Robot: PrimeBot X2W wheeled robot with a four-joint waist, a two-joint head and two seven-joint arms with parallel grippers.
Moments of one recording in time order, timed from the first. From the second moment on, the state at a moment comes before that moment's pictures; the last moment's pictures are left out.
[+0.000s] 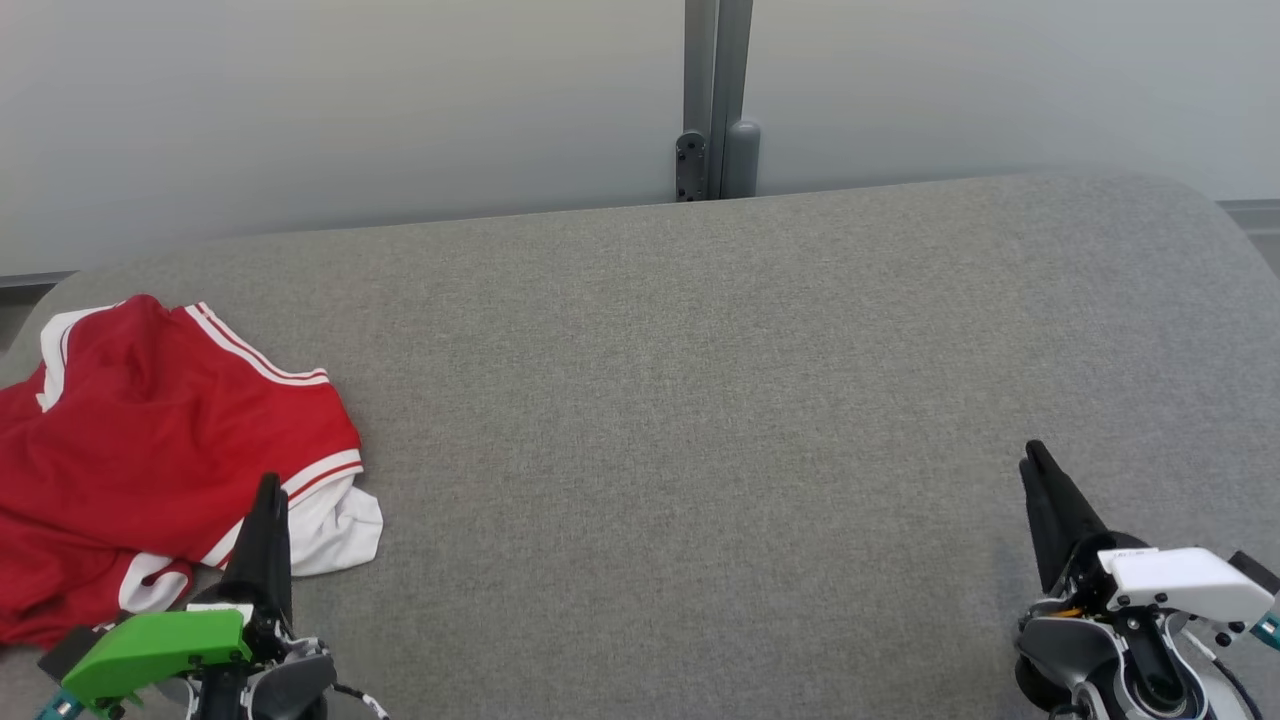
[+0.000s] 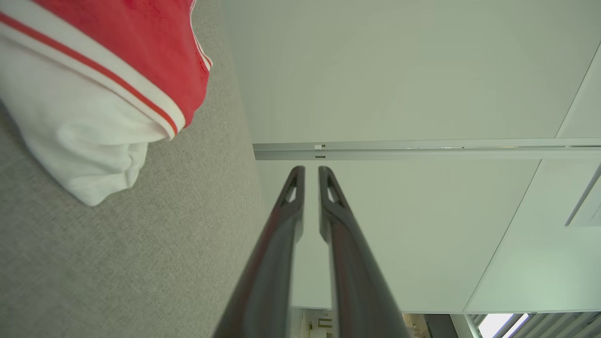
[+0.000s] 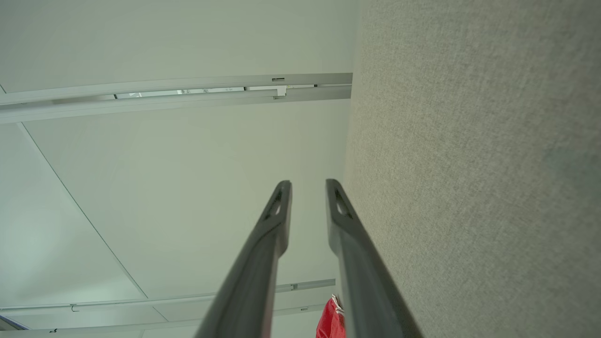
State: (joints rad) left arm -0.09 0.05 0.11 0.26 -1.62 -0.13 0.11; right arm -0.10 -0.04 -0.11 0.26 1.61 0.13 0.11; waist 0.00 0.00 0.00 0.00
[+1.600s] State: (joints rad) left arm -0.05 0.14 -0.06 0.28 -1.01 -0.05 -0.07; right arm -0.06 -0.13 0.03 0.18 0.76 0.13 -0.07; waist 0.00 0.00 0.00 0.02
